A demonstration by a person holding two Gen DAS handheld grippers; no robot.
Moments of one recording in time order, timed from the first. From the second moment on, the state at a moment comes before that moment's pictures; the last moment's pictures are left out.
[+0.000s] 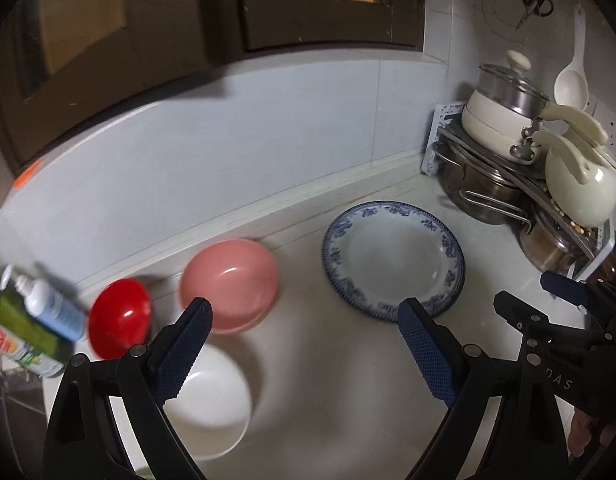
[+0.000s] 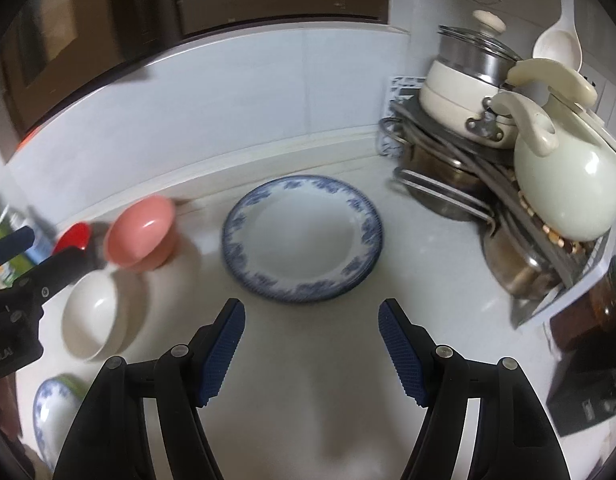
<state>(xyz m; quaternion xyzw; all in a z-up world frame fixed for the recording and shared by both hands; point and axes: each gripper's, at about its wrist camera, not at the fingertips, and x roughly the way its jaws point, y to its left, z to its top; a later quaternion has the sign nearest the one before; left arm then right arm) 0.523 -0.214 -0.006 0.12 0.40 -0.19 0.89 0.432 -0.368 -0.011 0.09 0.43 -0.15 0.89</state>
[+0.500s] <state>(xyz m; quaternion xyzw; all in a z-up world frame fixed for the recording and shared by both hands) 0.600 -0.288 -0.074 0.13 0.44 -0.19 0.87 0.498 -0.440 -0.059 0.10 0.43 -0.18 0.88</state>
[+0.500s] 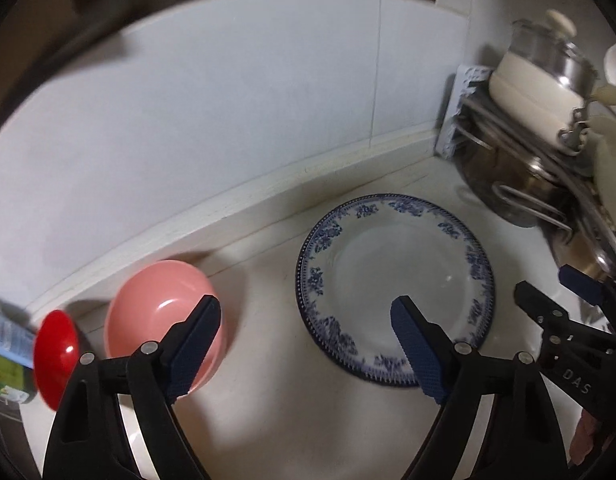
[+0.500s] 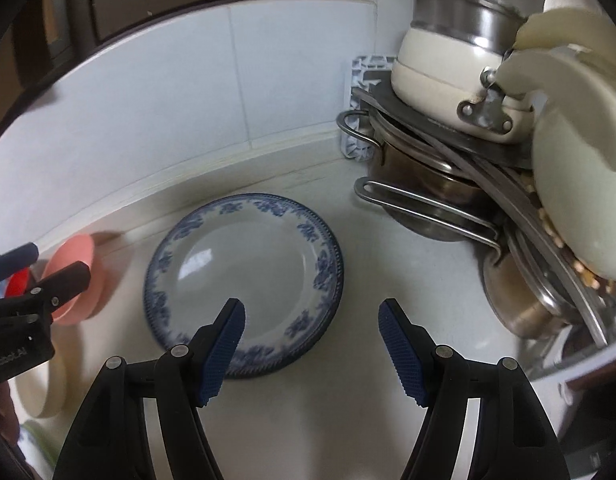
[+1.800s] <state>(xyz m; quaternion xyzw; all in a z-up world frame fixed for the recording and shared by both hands) 0.677 -0.314 -0.165 0.10 0.55 -0.18 0.81 0.585 -0.484 -0.155 0.13 0.51 -0.15 0.84</state>
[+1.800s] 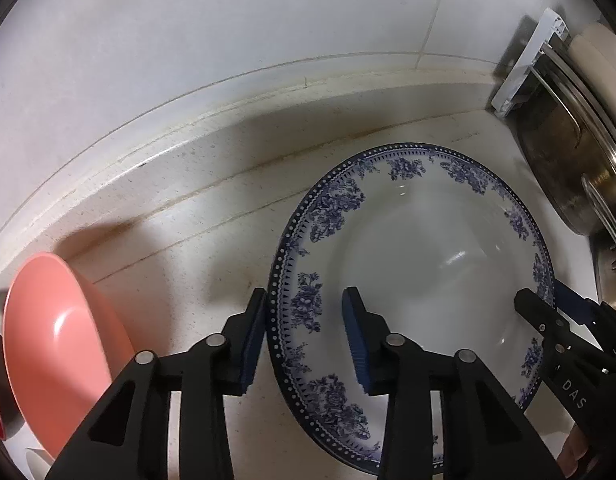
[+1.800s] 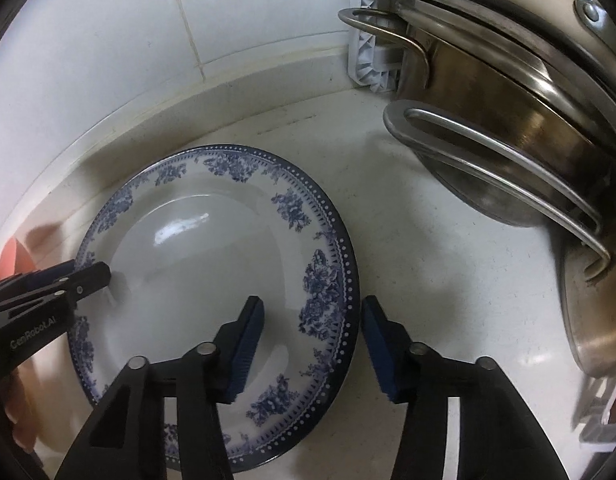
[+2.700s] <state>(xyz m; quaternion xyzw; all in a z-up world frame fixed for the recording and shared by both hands) 0.630 -0.263 -0.112 0.07 0.53 -0.18 0.83 0.552 -0.461 -0.111 0.12 0.50 -0.17 0.84</state>
